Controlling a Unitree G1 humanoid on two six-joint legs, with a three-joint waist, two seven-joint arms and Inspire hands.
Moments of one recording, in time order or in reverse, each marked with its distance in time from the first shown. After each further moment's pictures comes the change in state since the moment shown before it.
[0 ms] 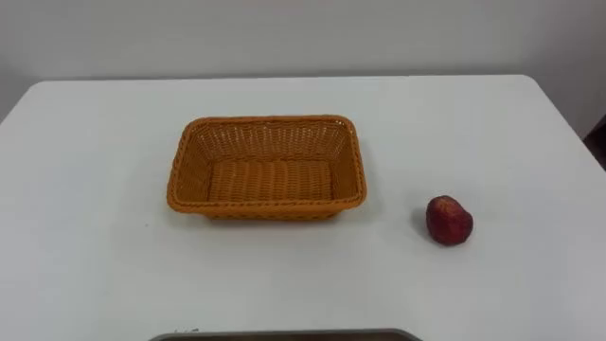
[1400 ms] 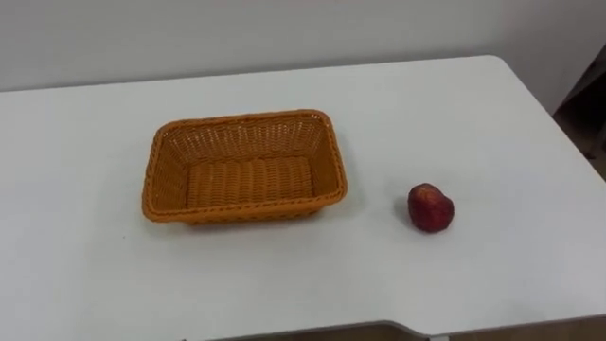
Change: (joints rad) left arm 0.052 0.030 0.233 -0.051 -0.037 -0.133 0.184; right arm 0.017 -0.013 -0.561 -0.918 0.695 -0.296 -1.107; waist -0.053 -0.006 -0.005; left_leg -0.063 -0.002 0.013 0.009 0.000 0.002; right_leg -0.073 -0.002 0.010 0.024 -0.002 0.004
